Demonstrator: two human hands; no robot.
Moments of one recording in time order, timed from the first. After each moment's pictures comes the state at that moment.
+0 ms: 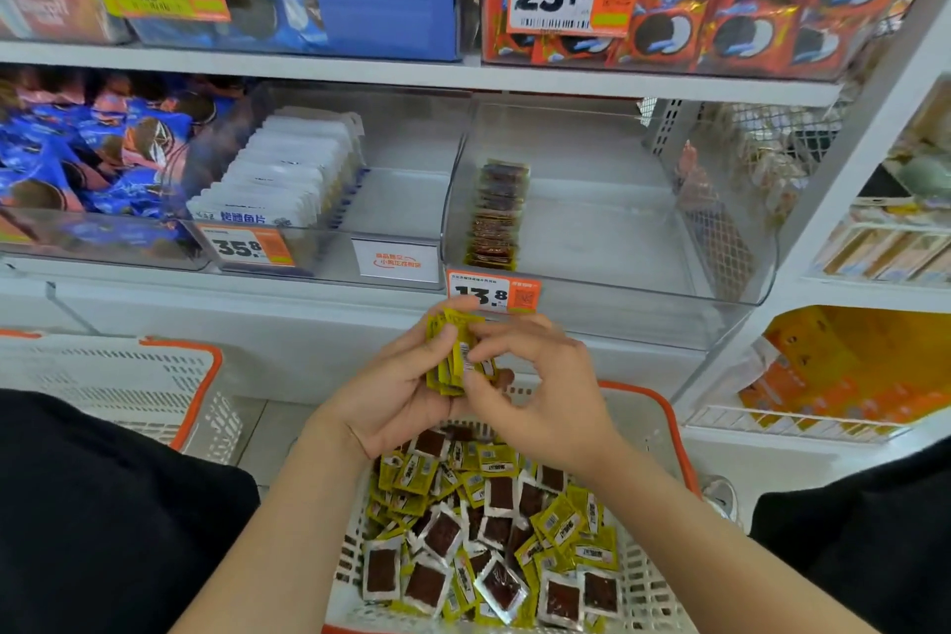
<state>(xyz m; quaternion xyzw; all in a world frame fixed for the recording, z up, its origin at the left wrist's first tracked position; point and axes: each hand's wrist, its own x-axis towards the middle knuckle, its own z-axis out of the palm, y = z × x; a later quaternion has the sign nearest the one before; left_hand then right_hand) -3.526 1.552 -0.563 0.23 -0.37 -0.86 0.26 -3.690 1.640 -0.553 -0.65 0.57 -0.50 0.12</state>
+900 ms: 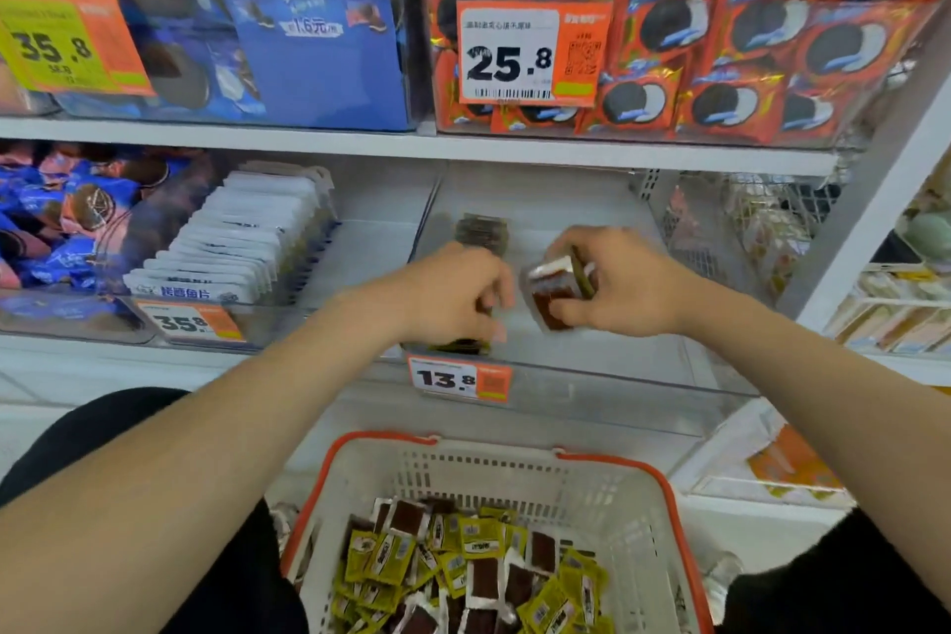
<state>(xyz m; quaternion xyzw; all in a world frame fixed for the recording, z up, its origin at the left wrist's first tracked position) -3.640 1.438 -0.447 0.28 -0.94 -0.21 -0.01 -3.857 1.528 -0.451 -0.70 0.69 -0.15 0.11</state>
